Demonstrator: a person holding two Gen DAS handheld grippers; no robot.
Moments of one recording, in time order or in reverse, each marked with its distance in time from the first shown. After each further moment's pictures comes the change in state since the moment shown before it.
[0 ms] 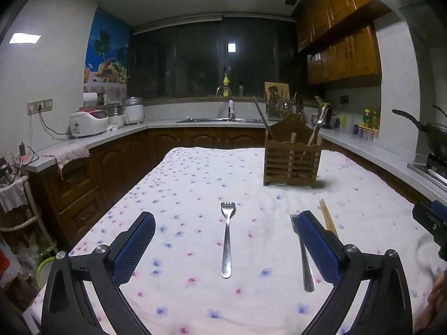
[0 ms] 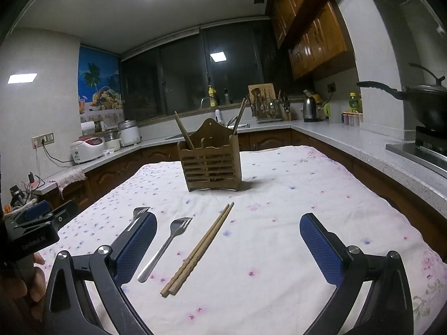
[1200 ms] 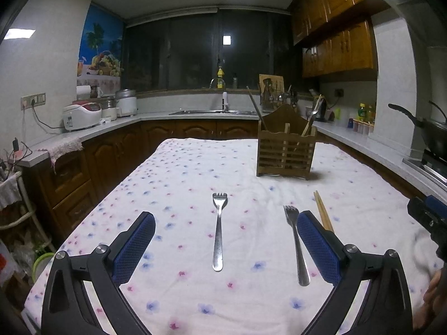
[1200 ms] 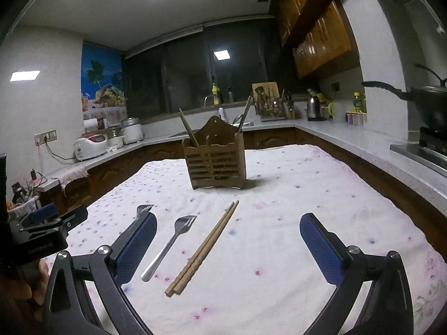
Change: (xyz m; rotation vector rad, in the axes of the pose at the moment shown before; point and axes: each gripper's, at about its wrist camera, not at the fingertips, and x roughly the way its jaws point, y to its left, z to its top) left arm 0.000 -0.002 0.007 -0.003 0.039 -0.027; right arm 0.004 0.006 -0.002 -0.011 0.006 0.016
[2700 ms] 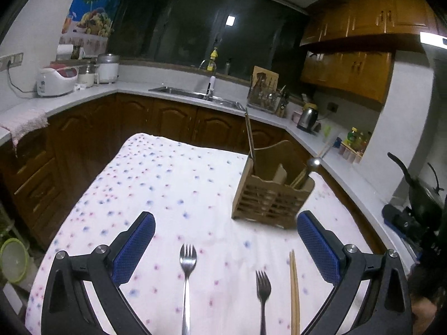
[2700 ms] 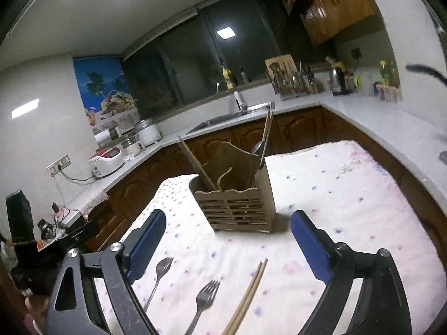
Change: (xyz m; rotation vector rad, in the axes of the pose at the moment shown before) left arm 0.105 0.030 0.120 -0.191 0.105 -0.158; right arm 0.111 -0.020 0.129 0.130 0.137 0.163
